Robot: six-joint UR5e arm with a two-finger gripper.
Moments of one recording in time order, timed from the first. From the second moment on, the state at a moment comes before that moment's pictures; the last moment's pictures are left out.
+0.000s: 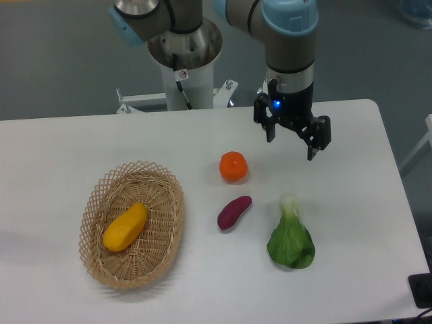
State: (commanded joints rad) arm 2.61 -1.66 -1.71 -1.07 1.56 1.30
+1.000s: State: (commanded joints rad) arm 2.61 -1.66 -1.71 -1.07 1.55 1.29
